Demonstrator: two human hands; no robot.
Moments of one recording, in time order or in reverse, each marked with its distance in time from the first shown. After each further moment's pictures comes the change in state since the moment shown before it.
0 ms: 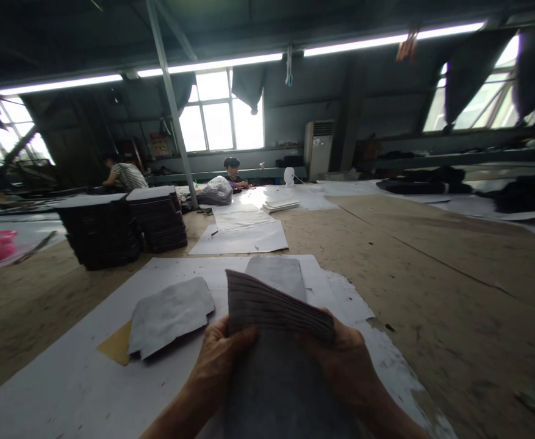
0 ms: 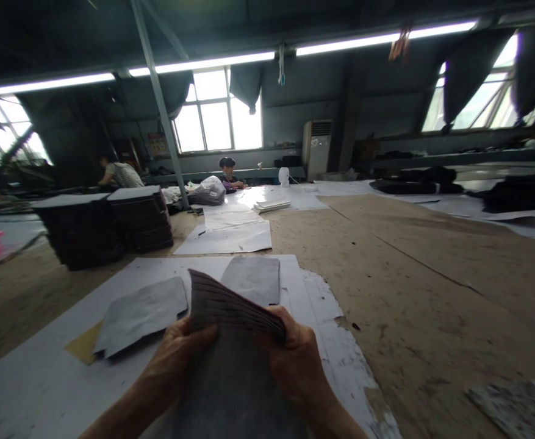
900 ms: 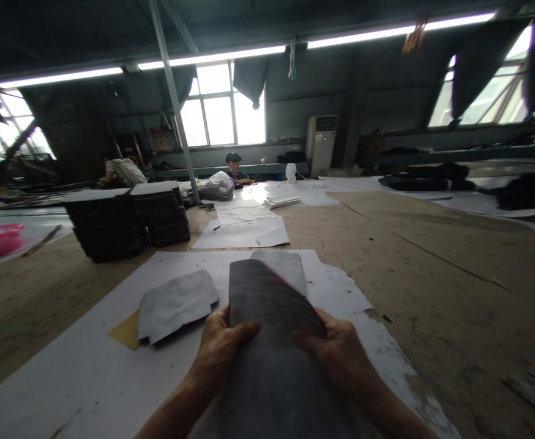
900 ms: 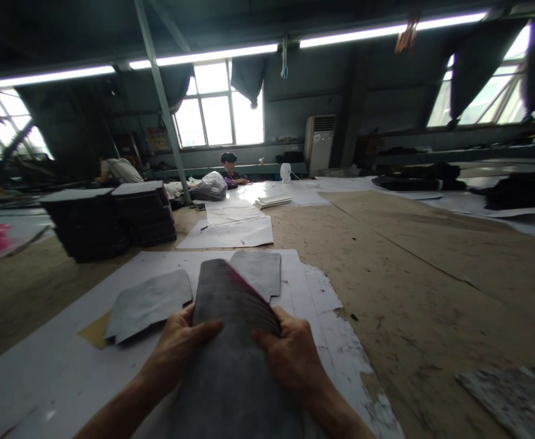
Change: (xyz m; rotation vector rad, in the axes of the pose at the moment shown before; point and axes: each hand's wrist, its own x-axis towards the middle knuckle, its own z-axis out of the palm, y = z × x) left_hand -0.006 0.009 0.006 0.045 0.093 -0.032; right_hand -0.010 -0.016 0.004 -0.151 -0.122 0.014
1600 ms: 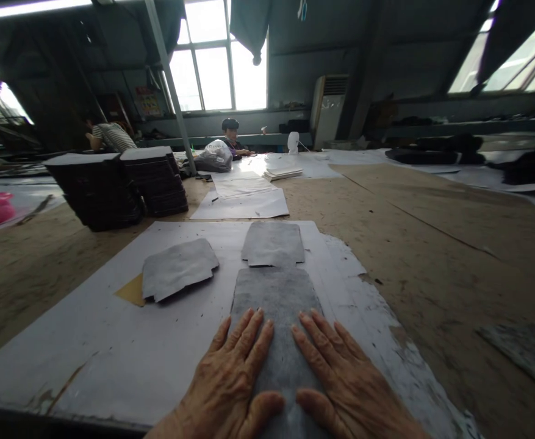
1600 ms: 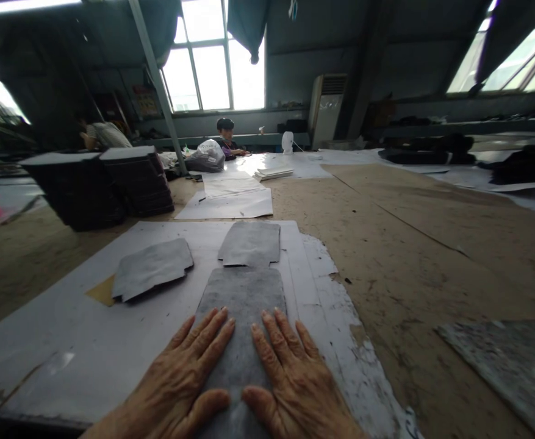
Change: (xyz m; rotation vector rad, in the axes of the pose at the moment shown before) left_hand -0.072 -0.028 -0.026 1.668 -0.435 0.648; right_hand -0.075 0.031 -0.010 -1.217 -0.157 -0.797
